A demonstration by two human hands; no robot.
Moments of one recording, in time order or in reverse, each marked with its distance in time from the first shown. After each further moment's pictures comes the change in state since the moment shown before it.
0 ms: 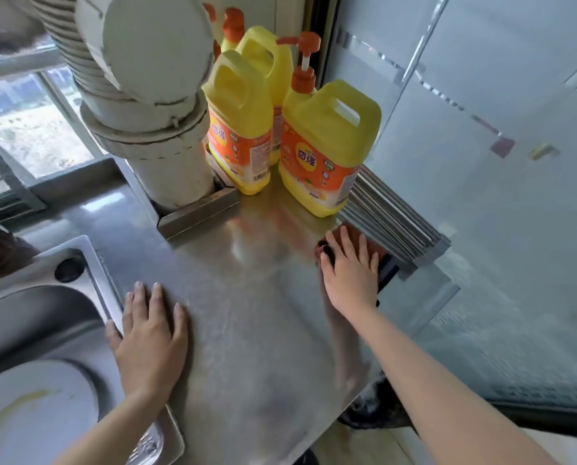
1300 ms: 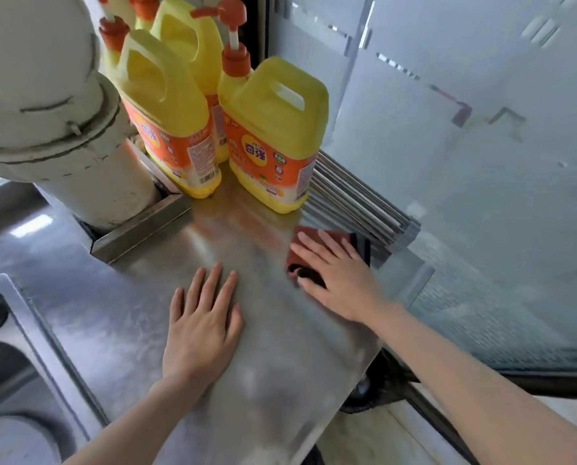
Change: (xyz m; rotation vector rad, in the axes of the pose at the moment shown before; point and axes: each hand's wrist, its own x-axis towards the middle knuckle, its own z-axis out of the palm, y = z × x) left_hand 0.009 0.083 0.034 0.068 -0.169 0.592; right_hand -0.001 0.051 -0.010 -0.112 -0.087 -0.428
